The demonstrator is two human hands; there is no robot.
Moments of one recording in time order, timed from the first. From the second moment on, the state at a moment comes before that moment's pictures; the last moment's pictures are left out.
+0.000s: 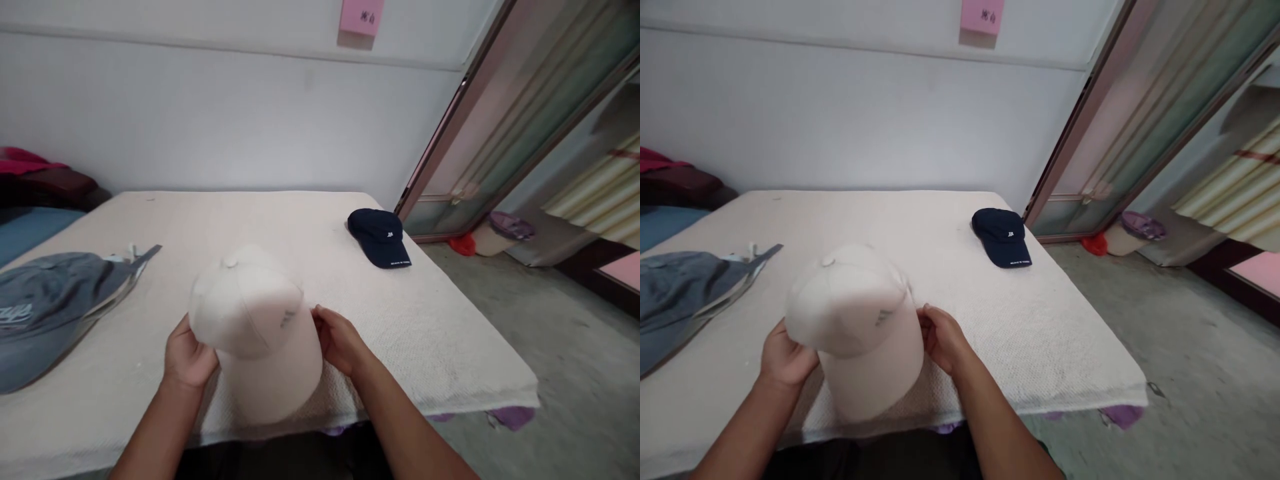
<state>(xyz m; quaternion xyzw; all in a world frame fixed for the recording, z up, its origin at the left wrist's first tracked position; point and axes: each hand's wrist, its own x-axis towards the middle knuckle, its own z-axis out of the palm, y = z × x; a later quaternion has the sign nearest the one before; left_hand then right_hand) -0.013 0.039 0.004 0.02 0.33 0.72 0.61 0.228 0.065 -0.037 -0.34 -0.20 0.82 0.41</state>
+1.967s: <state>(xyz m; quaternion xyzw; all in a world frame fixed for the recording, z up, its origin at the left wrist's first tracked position) -0.022 0.041 -0.015 -0.05 0.36 0.66 0.66 0.249 0.158 -0.073 -0.55 -0.34 0.52 0.56</state>
